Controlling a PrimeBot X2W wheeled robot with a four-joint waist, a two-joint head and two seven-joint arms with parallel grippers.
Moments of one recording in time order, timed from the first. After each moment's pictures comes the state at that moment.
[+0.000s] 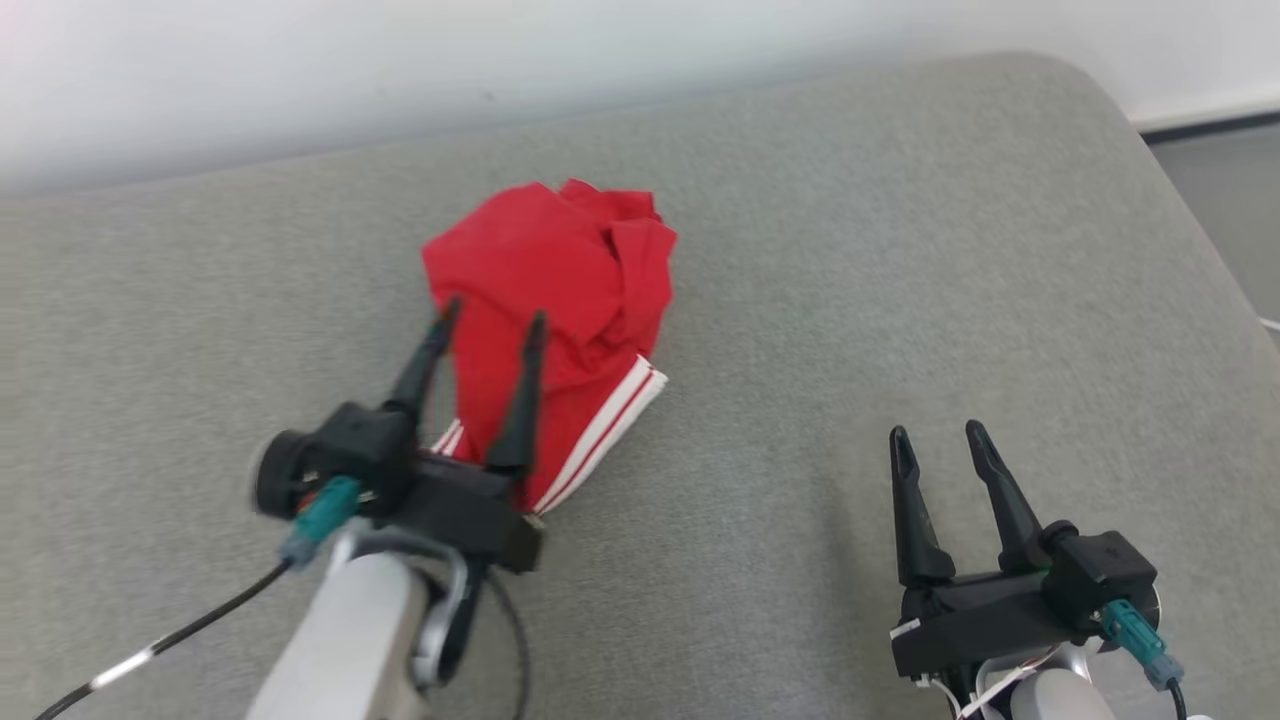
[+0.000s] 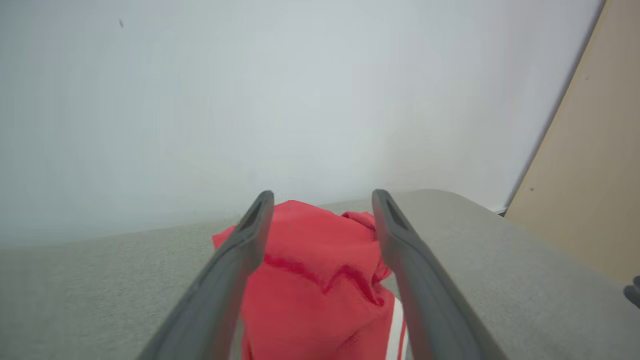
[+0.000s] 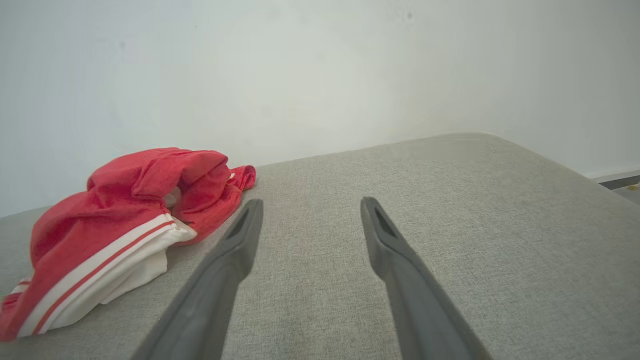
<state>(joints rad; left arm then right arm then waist) -0.51 0.10 -0.37 0.35 -0.36 -0.04 -0.26 -0.15 -0.05 0.00 0.19 0.15 0.13 -0.26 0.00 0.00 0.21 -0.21</state>
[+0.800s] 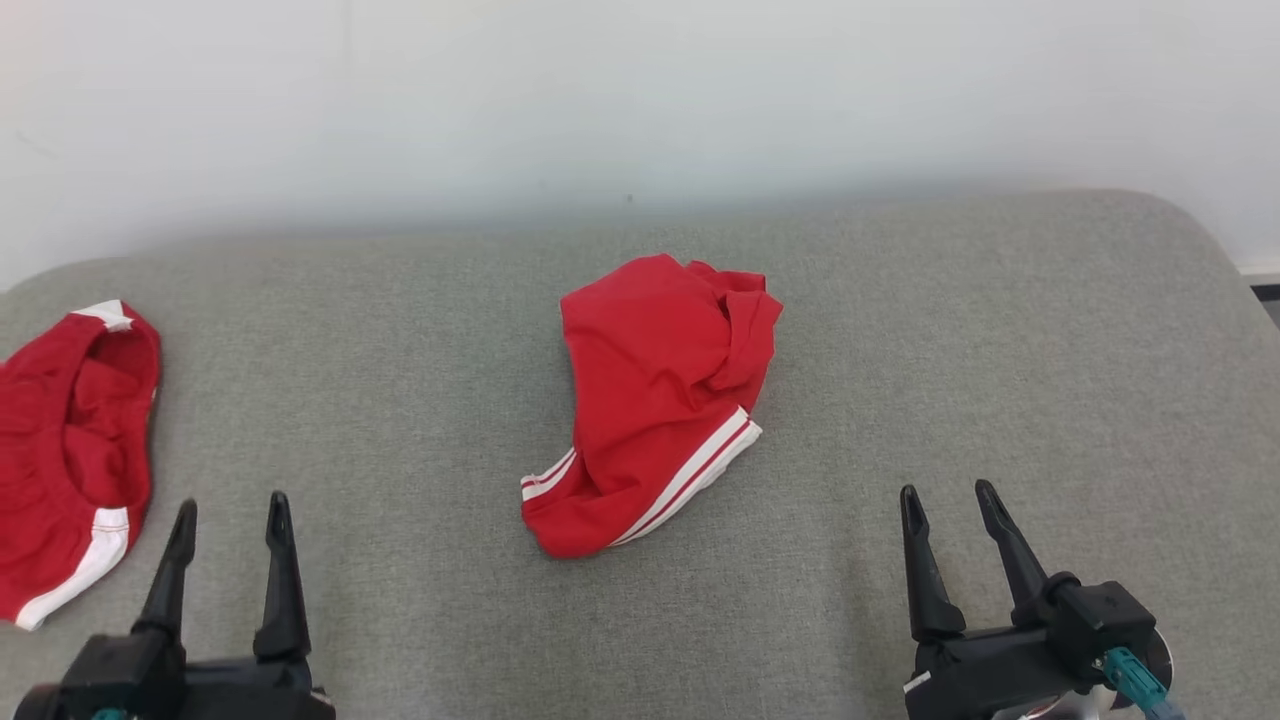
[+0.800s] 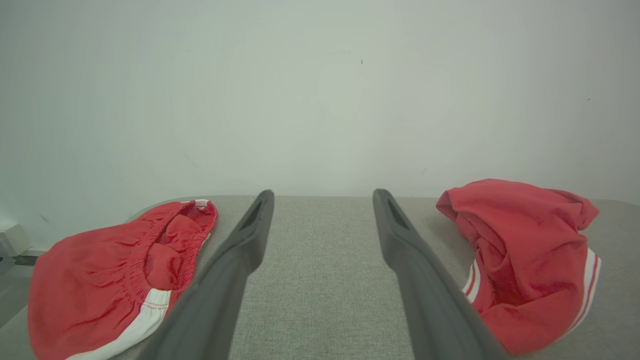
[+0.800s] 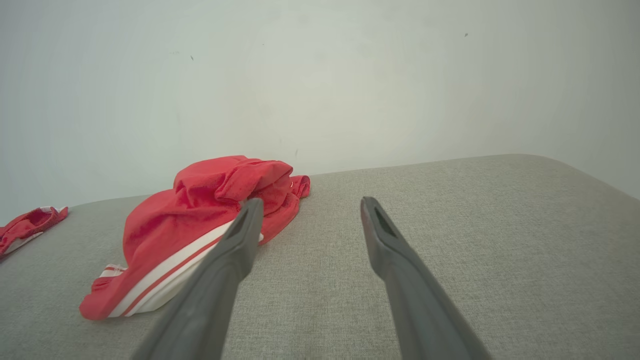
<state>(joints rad) -0.08 0.23 -0.04 0.12 -0.30 -0.01 -0.26 -0.07 -0.05 -0.01 0.20 0.13 0.13 -0.26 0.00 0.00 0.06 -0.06</state>
